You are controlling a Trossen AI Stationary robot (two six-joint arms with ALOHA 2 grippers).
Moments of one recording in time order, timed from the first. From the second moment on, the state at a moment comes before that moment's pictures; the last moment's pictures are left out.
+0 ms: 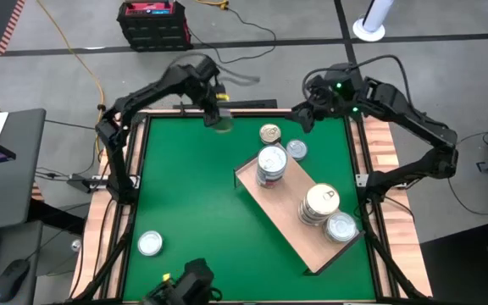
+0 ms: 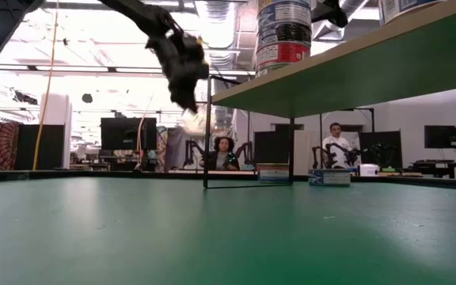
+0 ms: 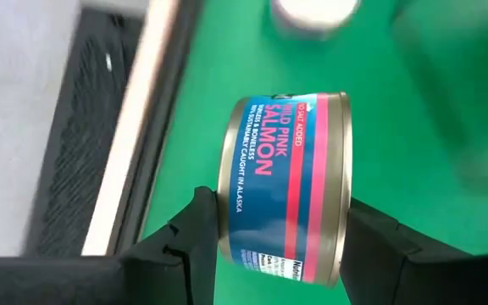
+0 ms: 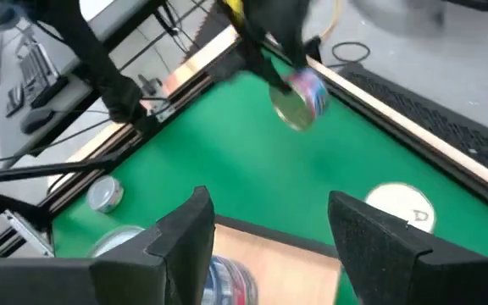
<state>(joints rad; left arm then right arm) 0.78 1.87 1.81 -1.02 0.27 0.44 -0.45 1.29 1.60 -0.89 -0.17 0.37</state>
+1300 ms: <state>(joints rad) 0.42 1.67 1.92 -0.27 0.42 -0.19 -0.46 1.28 1.60 -0.53 -0.32 0.10</state>
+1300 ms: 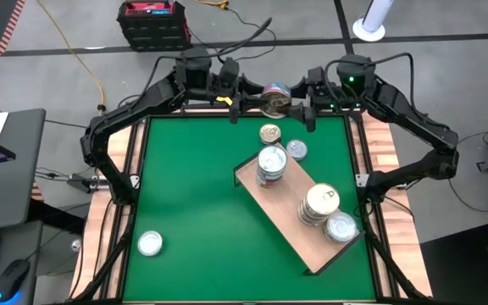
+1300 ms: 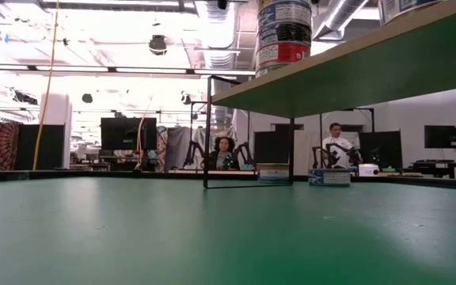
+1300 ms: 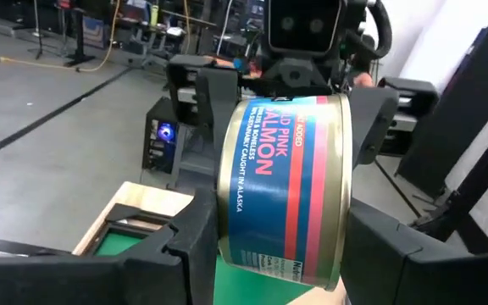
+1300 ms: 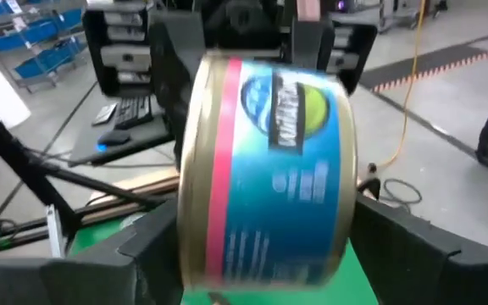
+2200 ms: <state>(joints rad) 0.41 1.67 1.92 -0.24 0.44 -0.20 -0.46 1.28 1.60 -0.50 -0.42 0.13</state>
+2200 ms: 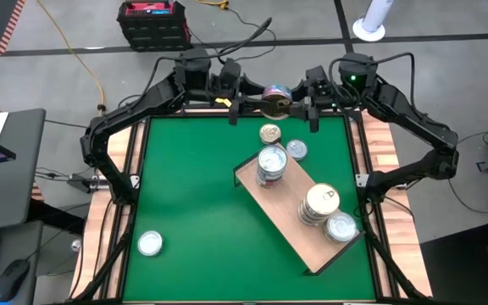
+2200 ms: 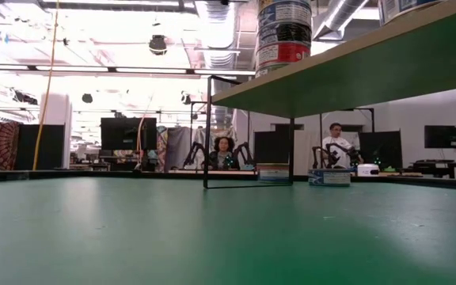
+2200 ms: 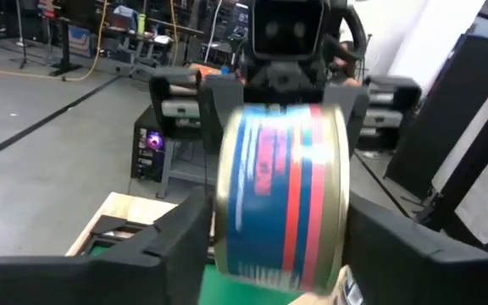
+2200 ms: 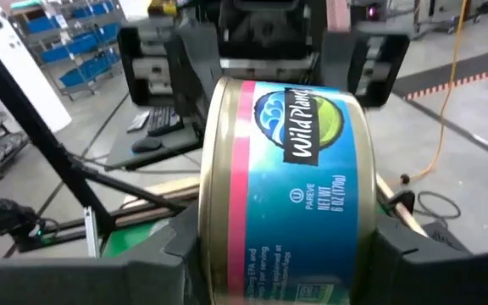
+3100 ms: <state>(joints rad) -0.06 1.58 1.76 -0.27 -0.03 -0.12 -0.28 1.17 1.60 -1.14 -1.04 0.43</state>
